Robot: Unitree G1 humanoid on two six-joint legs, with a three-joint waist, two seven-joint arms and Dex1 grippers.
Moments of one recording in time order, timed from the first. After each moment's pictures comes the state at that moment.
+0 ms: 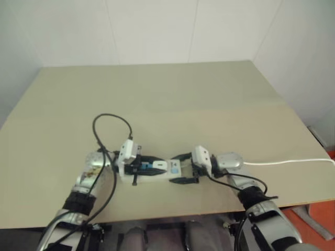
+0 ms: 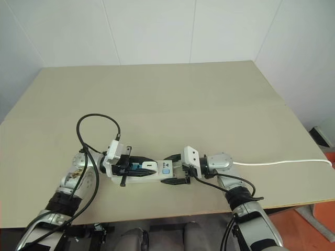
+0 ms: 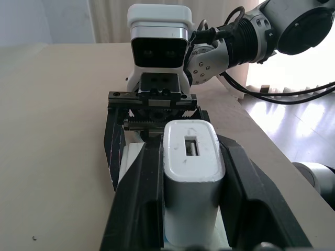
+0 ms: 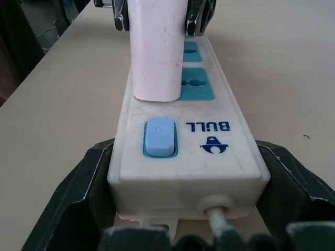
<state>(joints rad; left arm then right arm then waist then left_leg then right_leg) -0.39 0.49 -0.17 0.25 -0.42 -0.06 -1.45 -0.52 -0.34 0.27 0.56 0.19 -0.30 1.34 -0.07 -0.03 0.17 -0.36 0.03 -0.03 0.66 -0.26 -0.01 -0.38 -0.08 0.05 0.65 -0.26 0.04</state>
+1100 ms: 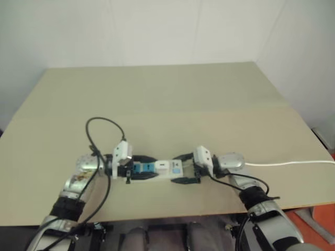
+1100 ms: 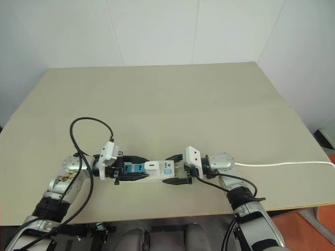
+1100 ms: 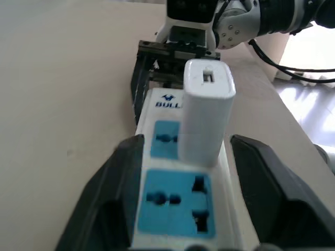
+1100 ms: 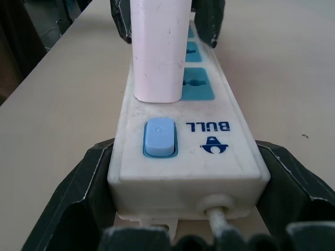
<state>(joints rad) -0.33 0.56 -0.14 0.19 -0.39 0.05 -1.34 -0.52 -0.36 0.26 0.58 0.20 -0.30 1.34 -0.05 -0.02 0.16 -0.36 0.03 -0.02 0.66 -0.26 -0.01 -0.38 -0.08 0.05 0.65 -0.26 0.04</state>
